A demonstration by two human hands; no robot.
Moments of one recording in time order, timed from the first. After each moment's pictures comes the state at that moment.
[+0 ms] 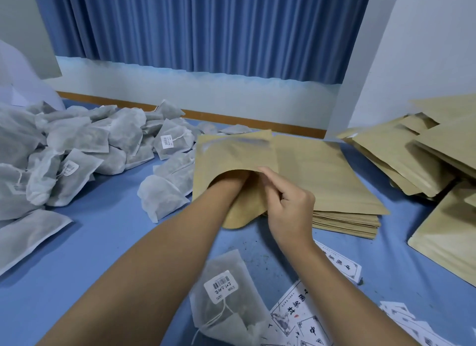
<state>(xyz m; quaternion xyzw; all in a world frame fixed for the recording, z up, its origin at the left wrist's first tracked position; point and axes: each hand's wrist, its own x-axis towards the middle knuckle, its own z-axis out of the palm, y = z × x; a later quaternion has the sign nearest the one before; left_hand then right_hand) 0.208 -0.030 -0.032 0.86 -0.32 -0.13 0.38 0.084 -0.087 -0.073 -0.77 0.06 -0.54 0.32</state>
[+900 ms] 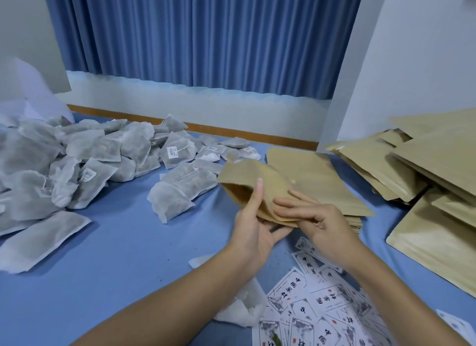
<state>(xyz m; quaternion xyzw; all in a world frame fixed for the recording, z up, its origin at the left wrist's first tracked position) 0.084 0.017 -0.041 0.30 -0.12 -0.43 0.84 -0.011 -0.120 -0.037 -0.89 0.02 -0.24 0.39</state>
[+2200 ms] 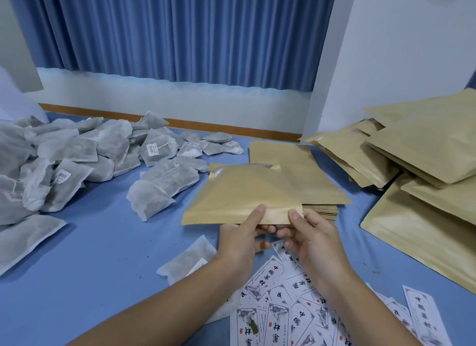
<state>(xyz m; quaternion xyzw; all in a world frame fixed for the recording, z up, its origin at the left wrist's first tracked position) 0.050 0.008 -0.060 0.49 -0.06 -0.32 0.81 -0.046 -0.088 -0.058 -0.54 0.23 -0.30 0.75</state>
